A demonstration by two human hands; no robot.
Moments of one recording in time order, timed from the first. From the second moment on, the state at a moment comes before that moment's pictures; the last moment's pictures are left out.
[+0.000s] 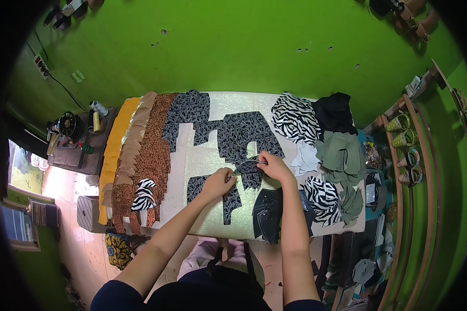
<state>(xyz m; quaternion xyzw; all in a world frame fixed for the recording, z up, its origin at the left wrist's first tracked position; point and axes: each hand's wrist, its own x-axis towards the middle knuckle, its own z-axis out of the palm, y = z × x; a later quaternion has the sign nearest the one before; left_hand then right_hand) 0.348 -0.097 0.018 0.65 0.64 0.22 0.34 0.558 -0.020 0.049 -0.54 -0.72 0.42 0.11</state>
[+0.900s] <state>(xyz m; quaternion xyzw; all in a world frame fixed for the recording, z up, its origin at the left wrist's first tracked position) 0.229 -0.145 -0.025 0.59 0.68 0.25 0.36 0.446 -0.070 -0.024 -0.49 -0.68 0.52 0.13</state>
